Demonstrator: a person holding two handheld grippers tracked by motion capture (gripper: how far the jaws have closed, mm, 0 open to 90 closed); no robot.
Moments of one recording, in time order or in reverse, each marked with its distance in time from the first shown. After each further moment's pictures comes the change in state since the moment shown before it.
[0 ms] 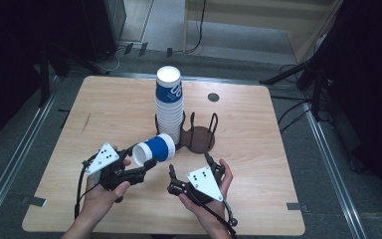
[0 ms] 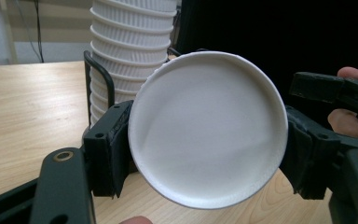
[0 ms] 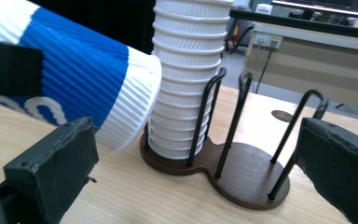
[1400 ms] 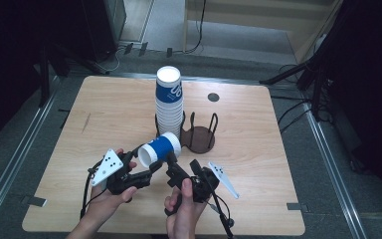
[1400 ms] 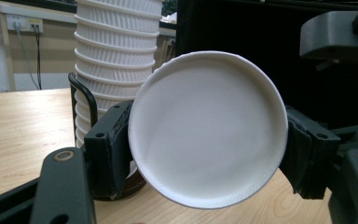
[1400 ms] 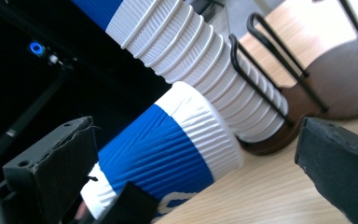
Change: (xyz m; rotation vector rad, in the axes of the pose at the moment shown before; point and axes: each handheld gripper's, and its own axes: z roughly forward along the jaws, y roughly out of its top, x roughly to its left) left arm -0.012 -0.015 0.008 -0.130 -0.017 0.029; right arm 0.012 0.024 -0.002 0.017 0.051 0.981
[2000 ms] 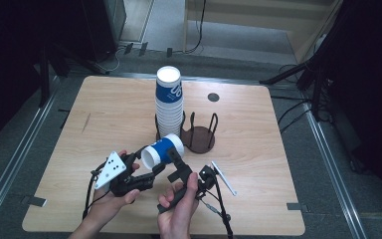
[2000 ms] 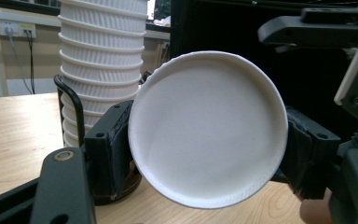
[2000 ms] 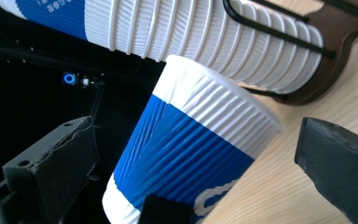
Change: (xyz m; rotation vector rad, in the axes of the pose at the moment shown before) left arm -0.006 -0.005 0.003 -0.013 -0.022 0.019; right arm -0.013 -0.004 0.014 0.107 0.083 0.409
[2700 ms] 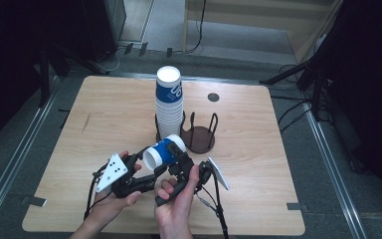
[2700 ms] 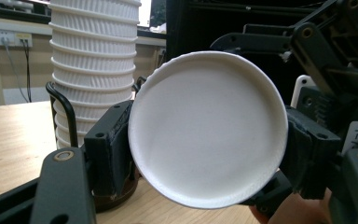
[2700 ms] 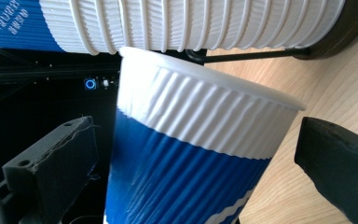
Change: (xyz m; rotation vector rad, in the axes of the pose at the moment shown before) left arm -0.003 -0.003 0.001 -0.032 -0.015 0.018; right arm -0.013 0.004 0.021 0.104 0.056 0.267
